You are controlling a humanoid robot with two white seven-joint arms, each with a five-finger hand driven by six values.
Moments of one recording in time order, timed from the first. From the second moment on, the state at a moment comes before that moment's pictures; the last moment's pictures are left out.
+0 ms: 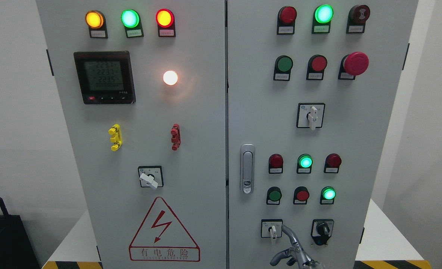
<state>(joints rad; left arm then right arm) -0.05 -0.04 0.00 0.00 0.12 -0.12 -0.14 -0.02 0.00 0.32 -1.89 0.83 -0.11 -0.35</state>
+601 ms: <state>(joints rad) -0.05 -0.04 0.00 0.00 0.12 -0.12 -0.14 -0.14 0.09 0.34 -1.79 1.29 0.00 -0.41</state>
